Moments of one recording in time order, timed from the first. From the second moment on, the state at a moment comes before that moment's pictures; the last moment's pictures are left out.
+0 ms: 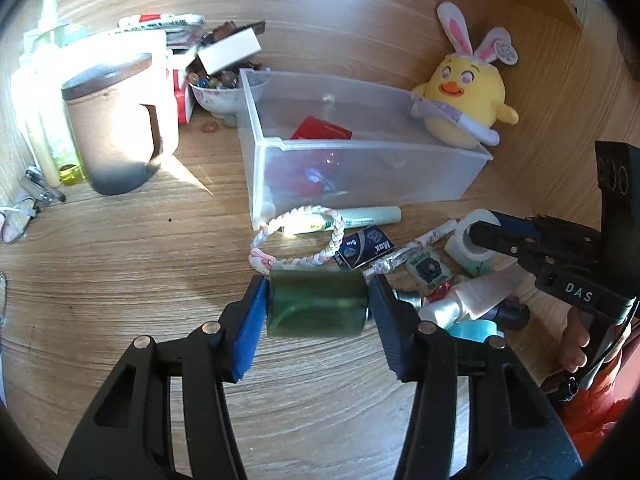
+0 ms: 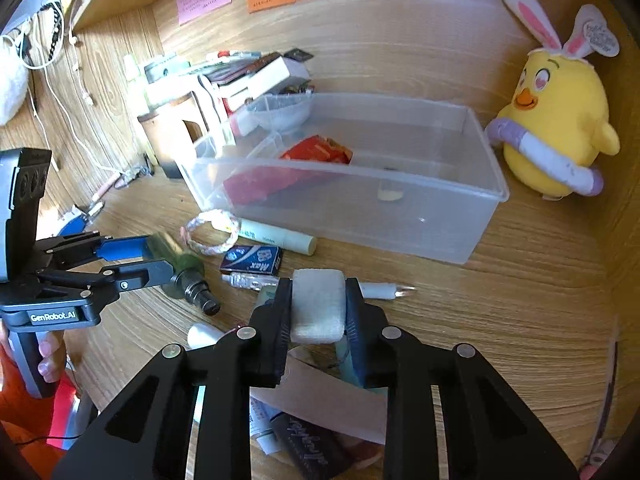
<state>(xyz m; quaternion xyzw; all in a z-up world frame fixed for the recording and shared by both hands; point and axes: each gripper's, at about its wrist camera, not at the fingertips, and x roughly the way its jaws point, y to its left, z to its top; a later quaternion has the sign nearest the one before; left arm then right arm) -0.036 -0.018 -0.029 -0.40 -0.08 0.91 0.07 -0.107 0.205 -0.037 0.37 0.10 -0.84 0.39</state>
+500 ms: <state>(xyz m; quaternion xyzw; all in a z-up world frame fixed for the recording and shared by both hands) -0.039 -0.022 0.025 -0.33 -0.08 0.94 0.06 -0.112 0.225 0.005 0.32 0.06 -0.86 0.38</state>
